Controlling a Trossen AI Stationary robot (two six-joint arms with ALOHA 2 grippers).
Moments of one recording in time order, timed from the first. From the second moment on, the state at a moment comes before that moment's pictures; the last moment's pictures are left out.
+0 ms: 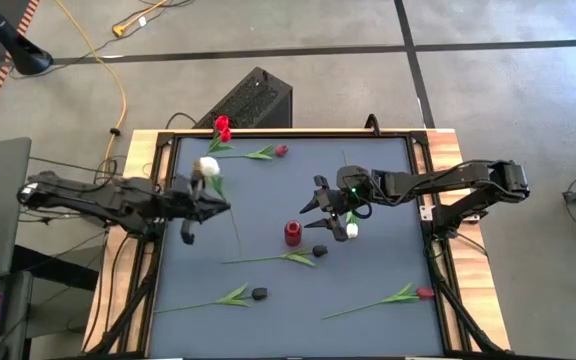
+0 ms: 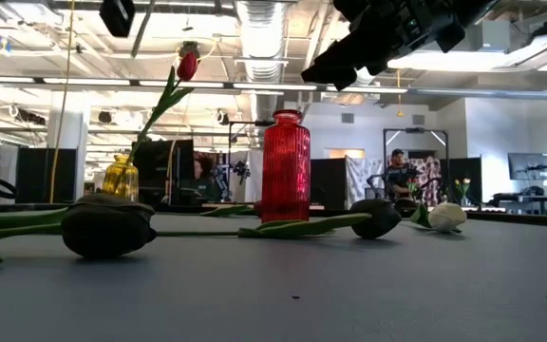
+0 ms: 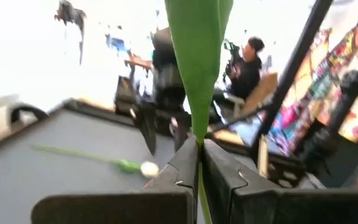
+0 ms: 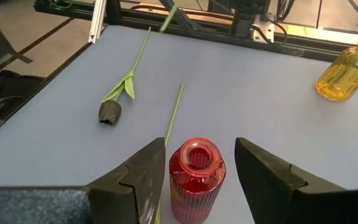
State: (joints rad) left arm -0.16 0.61 0.56 0.09 -0.21 -0.27; right arm -0.07 1.39 0.88 0.06 -0.31 -0.19
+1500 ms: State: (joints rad) left arm -0.03 0.40 0.56 -0.04 -1.19 0.22; right arm -0.07 1.40 0.88 0.07 -0.31 -0.19
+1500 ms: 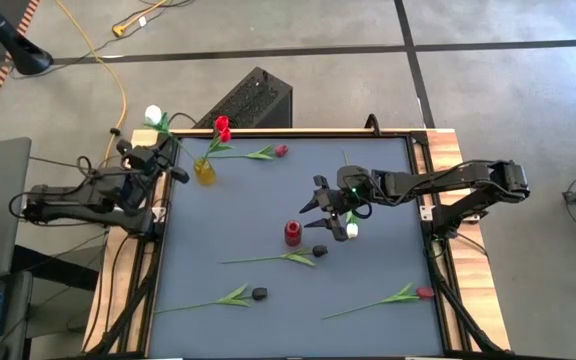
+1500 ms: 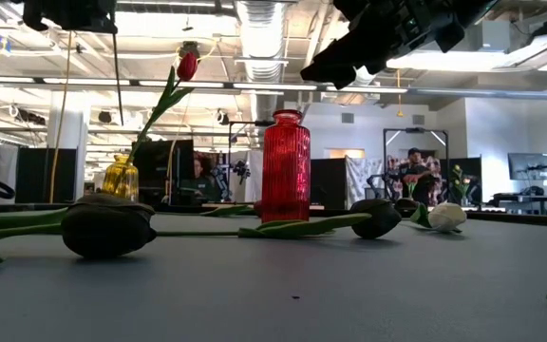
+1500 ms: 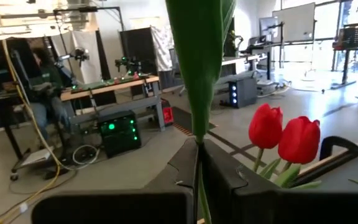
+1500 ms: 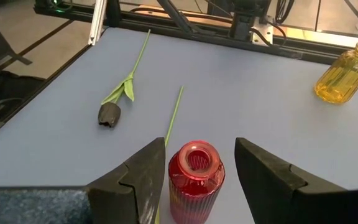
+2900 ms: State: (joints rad) left arm 0.50 0.48 0.52 -0.17 -0.67 0.05; right arm -0.12 1.40 0.88 0.10 -0.31 -0.21
